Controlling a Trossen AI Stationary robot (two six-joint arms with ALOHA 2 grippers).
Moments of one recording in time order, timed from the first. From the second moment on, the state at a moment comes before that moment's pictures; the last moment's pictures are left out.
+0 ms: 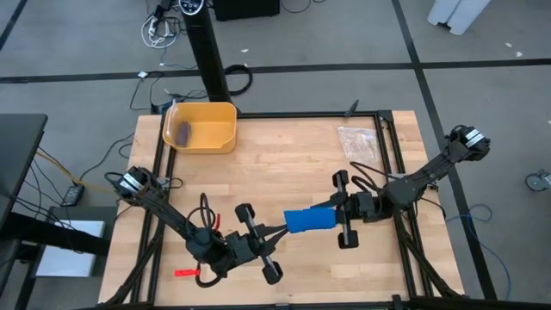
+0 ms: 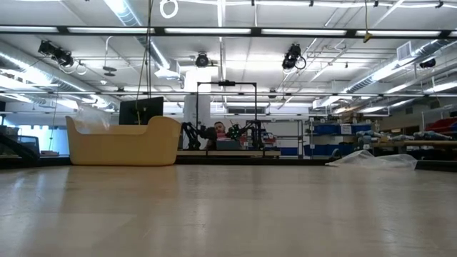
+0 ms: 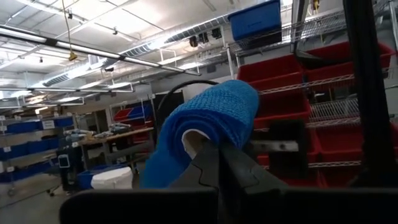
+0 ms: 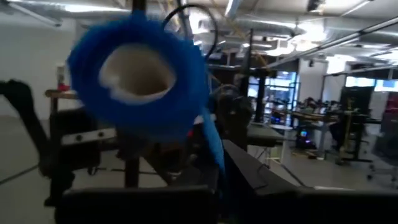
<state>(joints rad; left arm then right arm) -0.65 1.86 1.35 1.21 -0.96 0.70 0.57 1.21 0.82 0.73 0.51 -0.22</state>
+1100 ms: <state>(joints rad) -0.60 1.86 1.28 1.23 -0.97 0.89 0.64 1.13 0.82 0.49 0.49 -0.02</state>
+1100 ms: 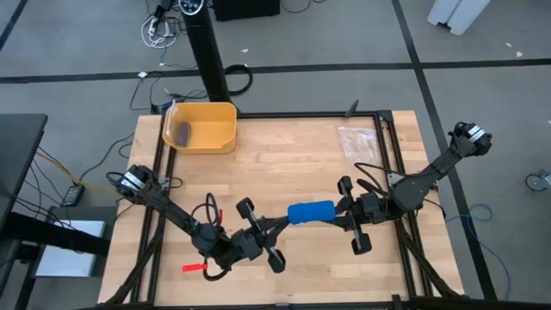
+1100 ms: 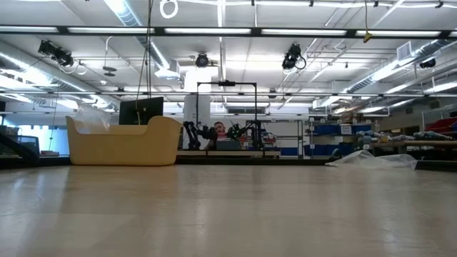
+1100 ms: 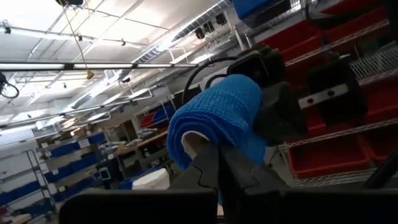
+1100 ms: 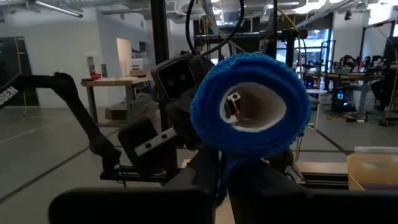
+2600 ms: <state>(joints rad) -0.61 1.86 1.27 1.31 -0.92 0.73 0.58 1.13 0.82 0.33 0.67 -0.23</state>
